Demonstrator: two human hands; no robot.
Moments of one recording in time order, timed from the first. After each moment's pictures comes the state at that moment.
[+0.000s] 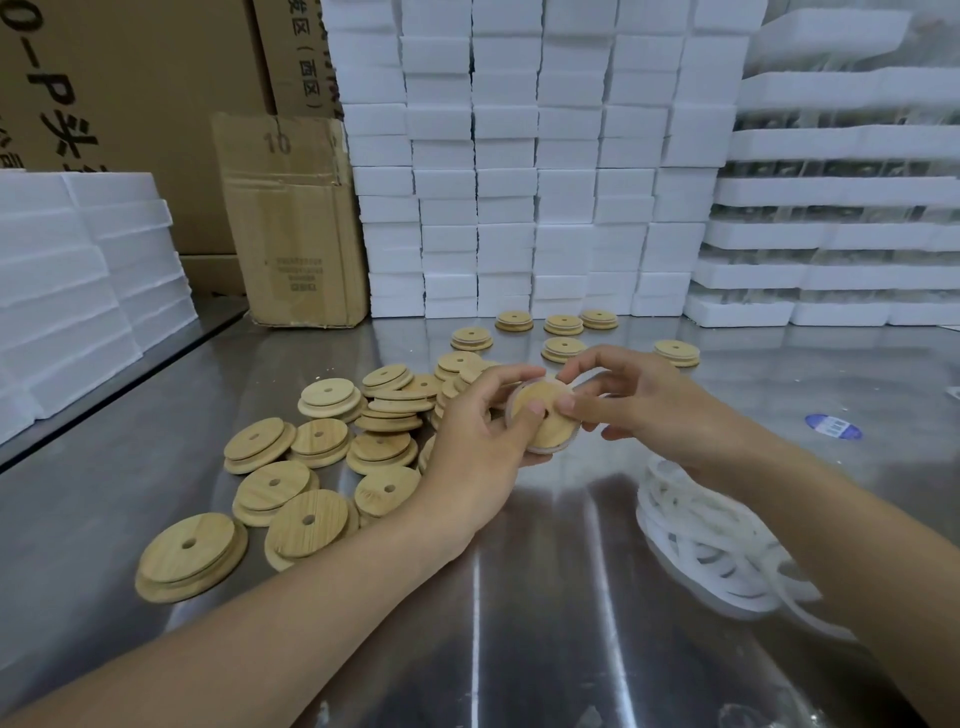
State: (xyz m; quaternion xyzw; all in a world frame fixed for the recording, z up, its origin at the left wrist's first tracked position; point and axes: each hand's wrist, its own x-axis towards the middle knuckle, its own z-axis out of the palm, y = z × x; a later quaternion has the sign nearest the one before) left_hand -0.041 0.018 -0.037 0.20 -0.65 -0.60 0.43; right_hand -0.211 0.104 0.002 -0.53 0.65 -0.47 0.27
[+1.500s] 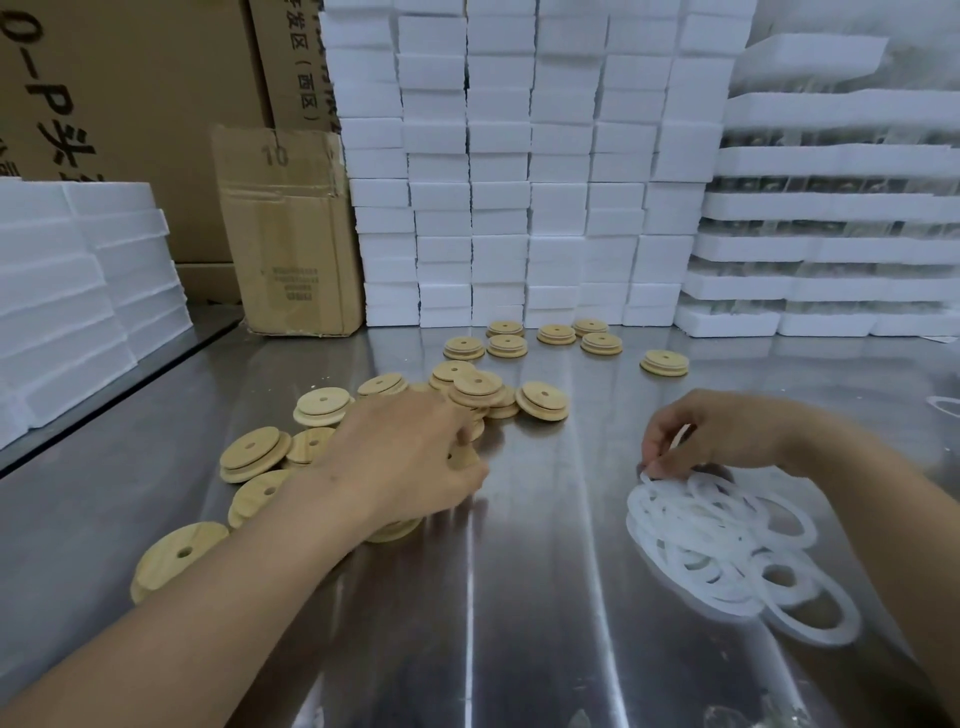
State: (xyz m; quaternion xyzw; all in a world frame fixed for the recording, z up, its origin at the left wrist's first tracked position) left_hand 0.014 -0.015 0.002 0.32 -0.94 0.08 0.12; right_hand -0.291 0.128 0.009 -0.53 0.80 -0.14 0.25
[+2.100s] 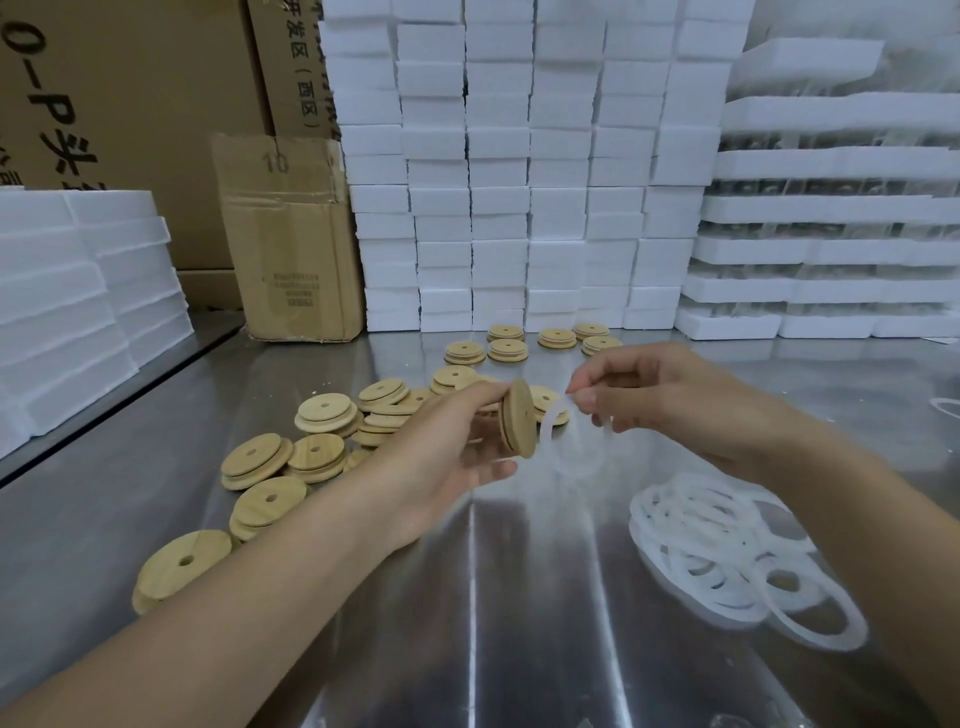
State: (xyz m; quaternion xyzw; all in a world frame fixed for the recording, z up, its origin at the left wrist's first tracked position) left_hand -0.015 0.007 0.003 0.29 -0.56 -0.73 0.27; right_hand -0.229 0.119 0.026 -0.59 0.61 -0.45 0.28
